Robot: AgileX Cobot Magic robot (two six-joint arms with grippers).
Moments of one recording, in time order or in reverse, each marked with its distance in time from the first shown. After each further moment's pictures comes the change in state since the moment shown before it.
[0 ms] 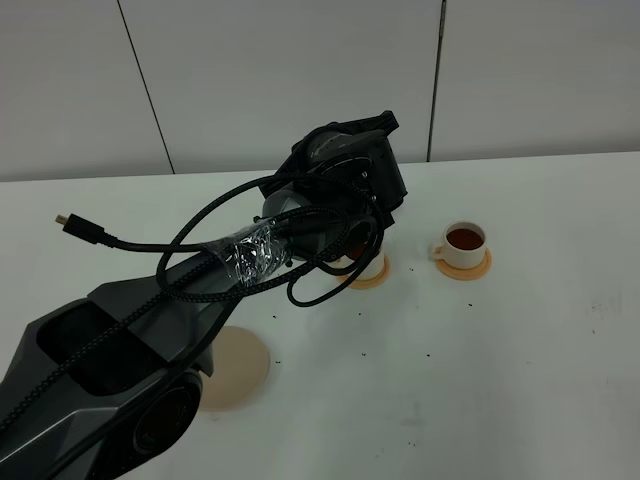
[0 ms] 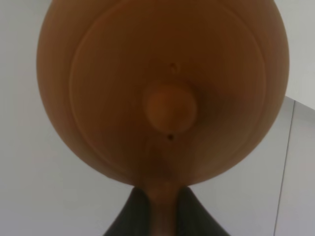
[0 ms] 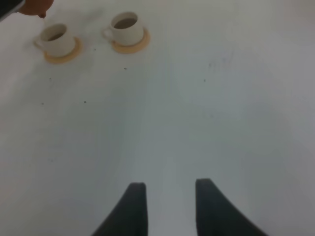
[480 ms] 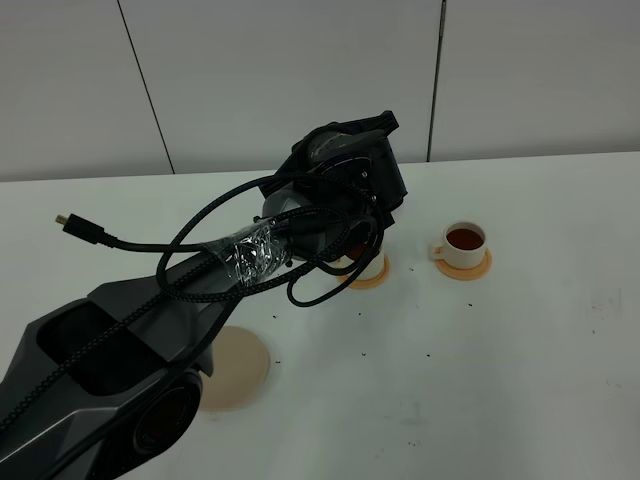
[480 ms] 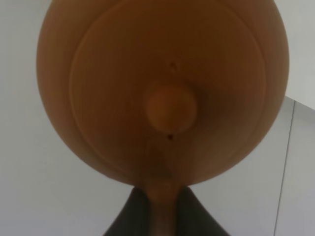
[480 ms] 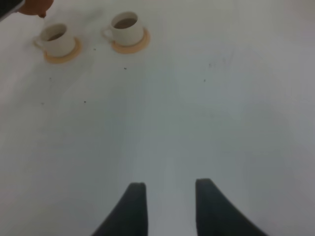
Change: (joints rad) left arm 0.000 0.000 0.000 0.000 0.000 0.000; right arm 0.000 0.000 0.000 0.000 0.000 -0.001
